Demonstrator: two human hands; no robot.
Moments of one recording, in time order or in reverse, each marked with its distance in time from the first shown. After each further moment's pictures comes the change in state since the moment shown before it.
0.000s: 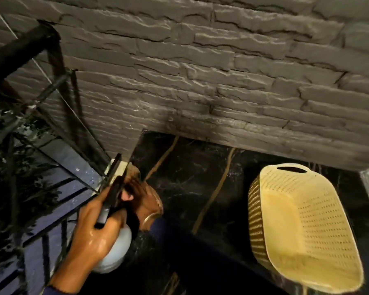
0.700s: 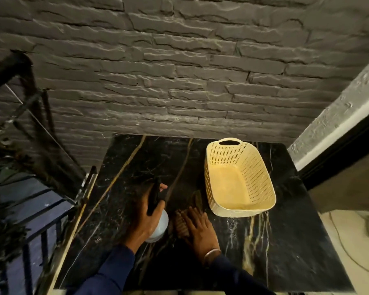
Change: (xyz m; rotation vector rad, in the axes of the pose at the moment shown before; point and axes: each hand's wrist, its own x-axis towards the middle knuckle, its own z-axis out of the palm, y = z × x) left_hand -0.093 0.007 0.114 -0.111 -0.223 0.303; right_hand -0.273 0.120 -0.105 -0.514 -0.190 0.282
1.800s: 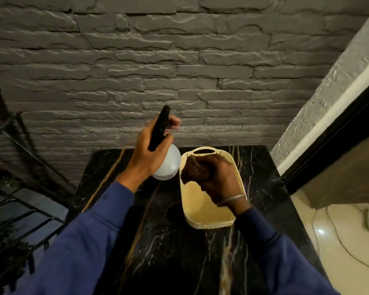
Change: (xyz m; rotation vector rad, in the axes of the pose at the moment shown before) left_hand 0.141 0.184 0.054 -0.183 -0.110 0.377; right_hand 0.015 0.081 -0.287 0.475 0.532 -0.018
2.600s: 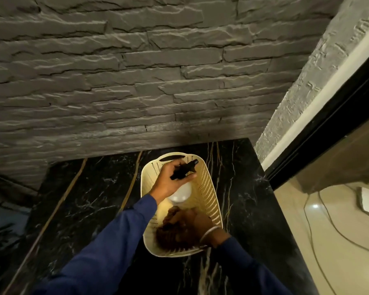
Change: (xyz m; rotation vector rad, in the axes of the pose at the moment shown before) left_hand 0.022 -0.159 0.190 -0.042 -0.352 -0.464; right_hand -0.024 0.130 0.049 -0.046 -0.747 0.079
